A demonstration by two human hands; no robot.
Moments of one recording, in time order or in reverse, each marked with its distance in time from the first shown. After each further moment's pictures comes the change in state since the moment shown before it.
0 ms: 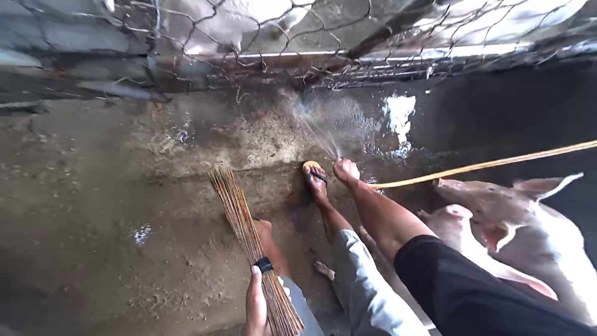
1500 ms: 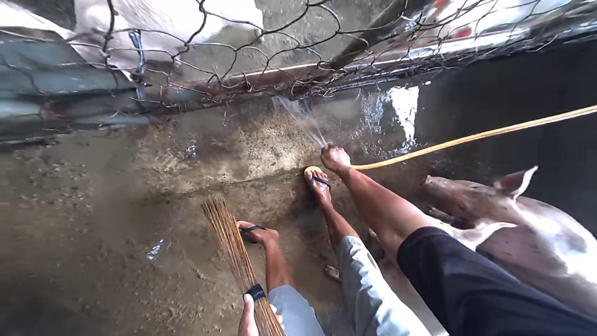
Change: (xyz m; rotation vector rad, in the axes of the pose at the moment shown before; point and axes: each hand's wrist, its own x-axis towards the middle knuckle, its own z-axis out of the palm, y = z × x) left_hand -0.006 0.005 -0.042 0.063 0.028 -0.042; right_hand 0.016 -0.046 -0.030 -0.002 0.041 -0.204
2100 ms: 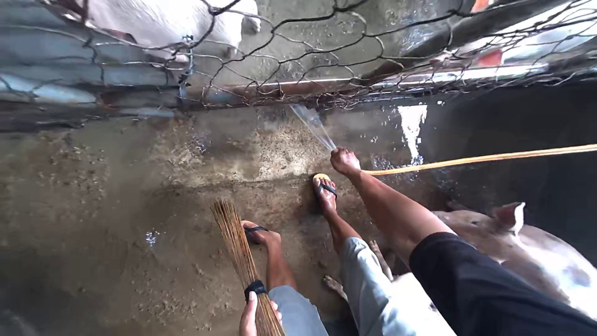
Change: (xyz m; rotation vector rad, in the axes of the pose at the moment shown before) left_hand 0.009 -0.002 -0.014 -0.221 -0.181 0.087; right_hand 0.006 -0.024 -0.012 -0.045 -0.010 -0.077
